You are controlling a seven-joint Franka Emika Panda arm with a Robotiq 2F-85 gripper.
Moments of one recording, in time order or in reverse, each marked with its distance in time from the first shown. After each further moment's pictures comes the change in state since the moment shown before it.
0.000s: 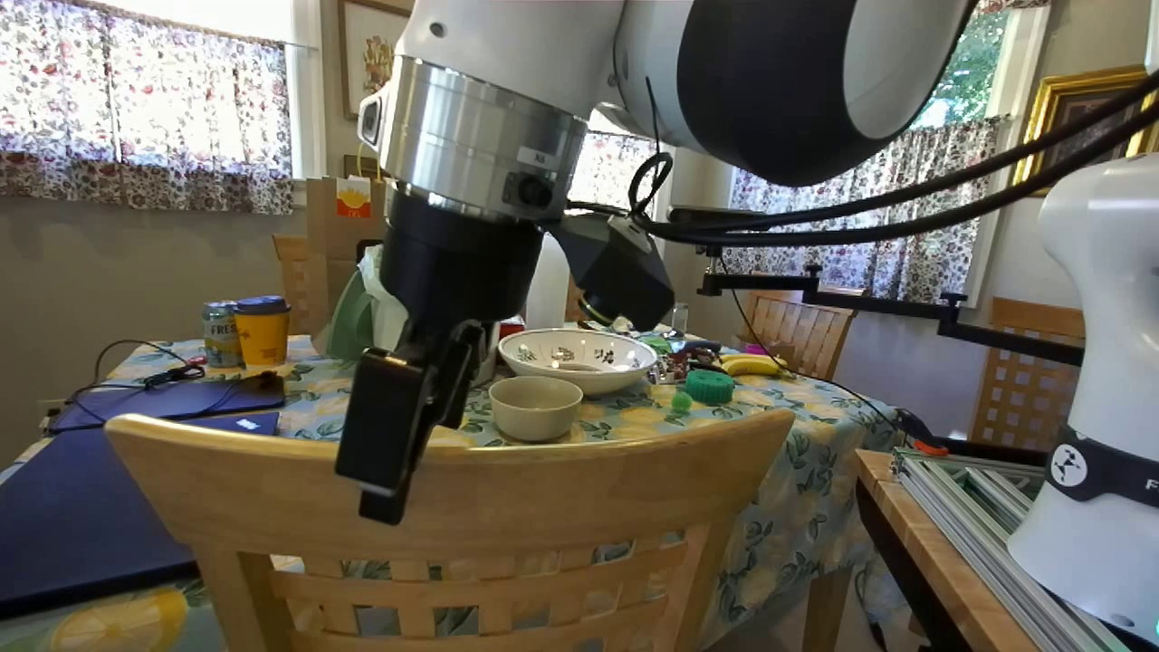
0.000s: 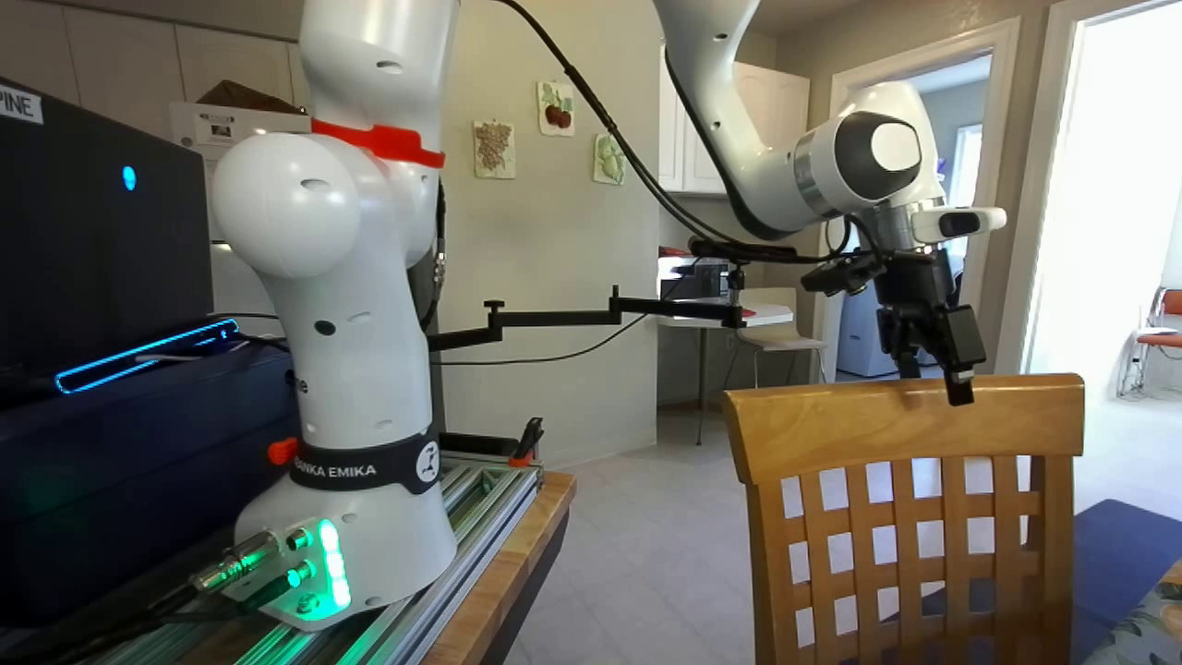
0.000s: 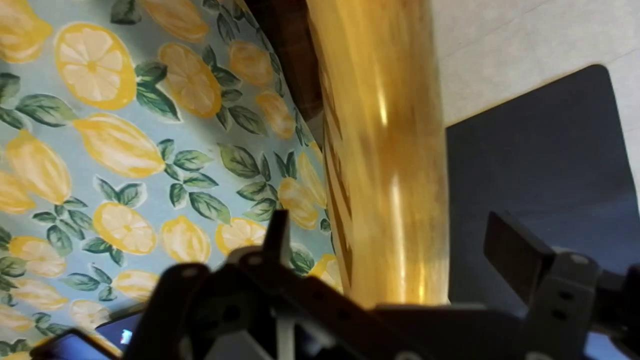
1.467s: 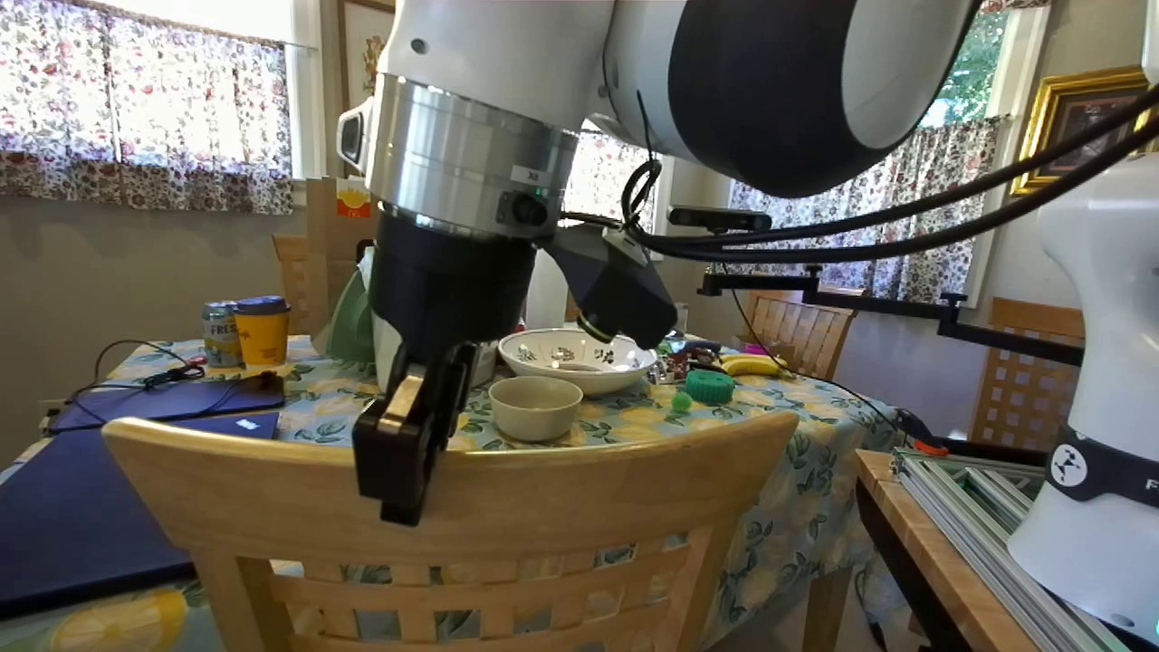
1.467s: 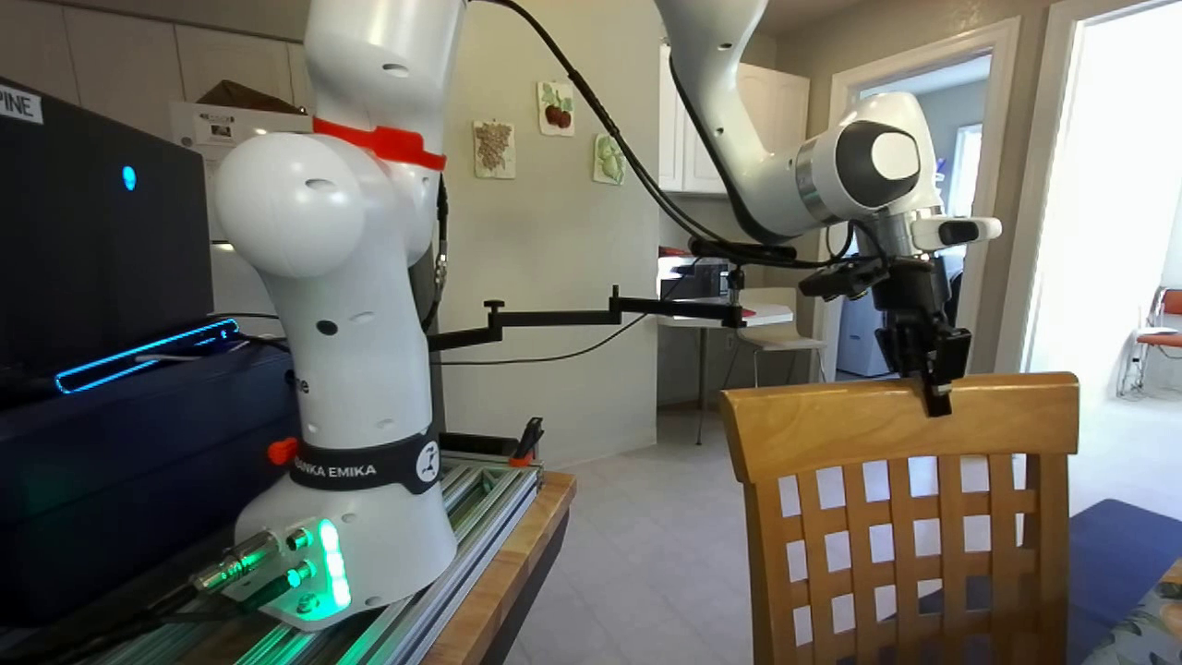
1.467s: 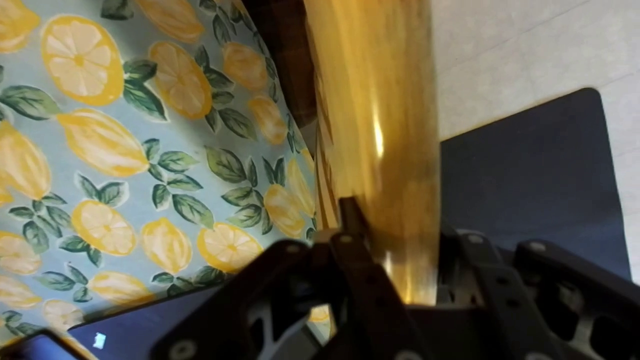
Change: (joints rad) arm 0.020 0.027 -0.004 0.021 0.021 -0.016 -0.060
